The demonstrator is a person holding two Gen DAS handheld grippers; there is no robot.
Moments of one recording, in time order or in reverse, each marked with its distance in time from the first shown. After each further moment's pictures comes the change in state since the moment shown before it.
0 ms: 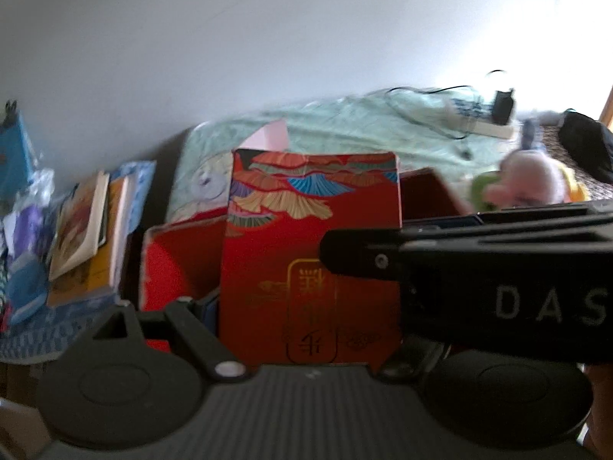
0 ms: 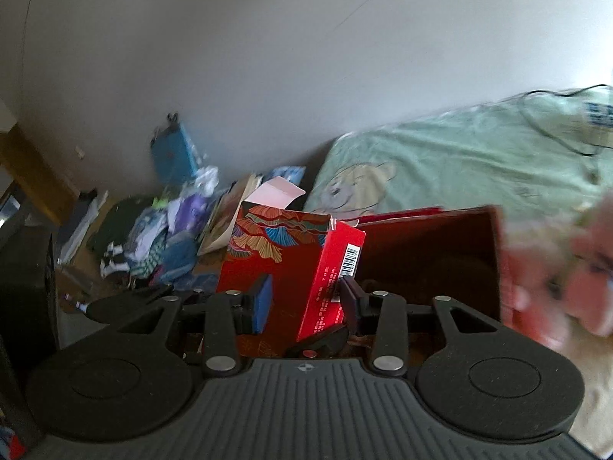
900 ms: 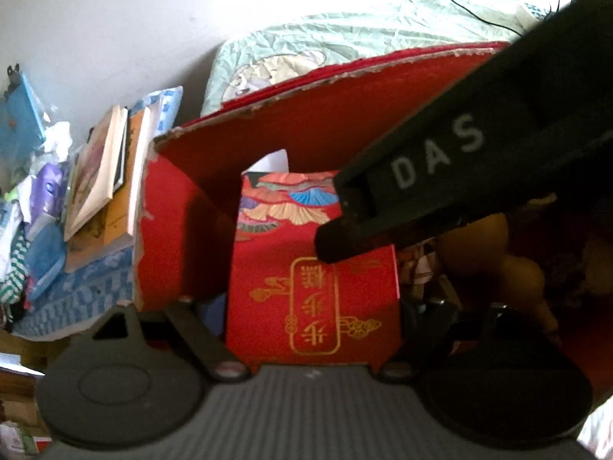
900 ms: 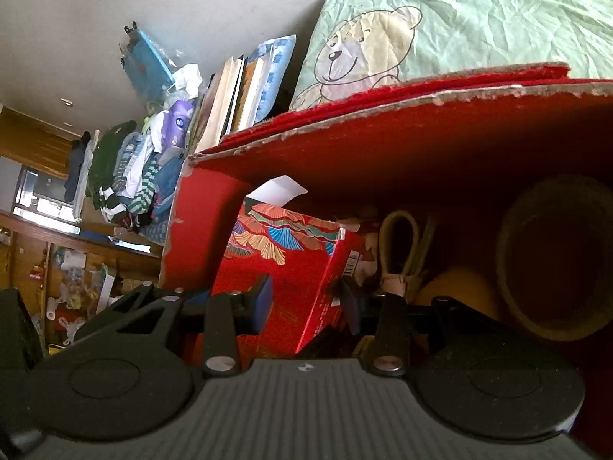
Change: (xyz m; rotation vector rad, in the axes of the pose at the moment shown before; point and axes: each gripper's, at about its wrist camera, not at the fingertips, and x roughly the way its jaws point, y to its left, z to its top) left arm 0.088 0.016 -0.029 0.055 0.223 0.171; right arm 0.120 -0.040 -0.001 0.181 0.393 0.105
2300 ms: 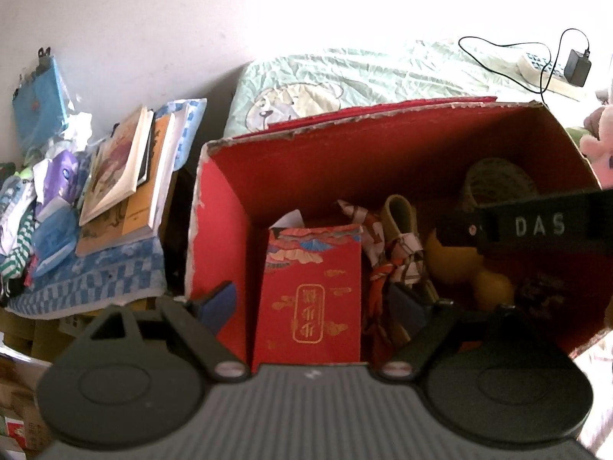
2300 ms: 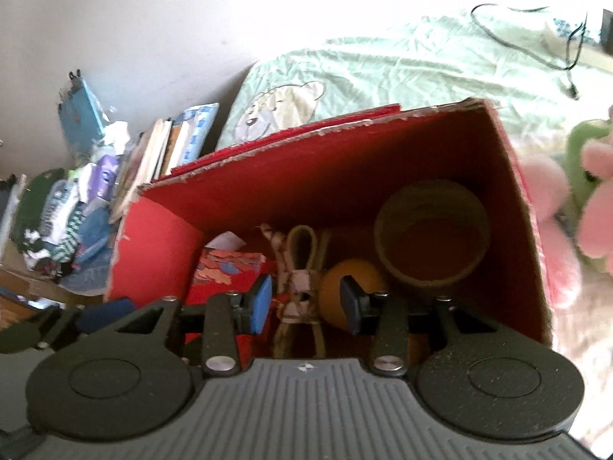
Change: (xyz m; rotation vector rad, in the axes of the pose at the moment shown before) left arm -0.048 0.015 -0.019 -0.111 -0.088 -0.022; right arm -0.047 0.014 -0.052 0.014 -0.282 -0.359
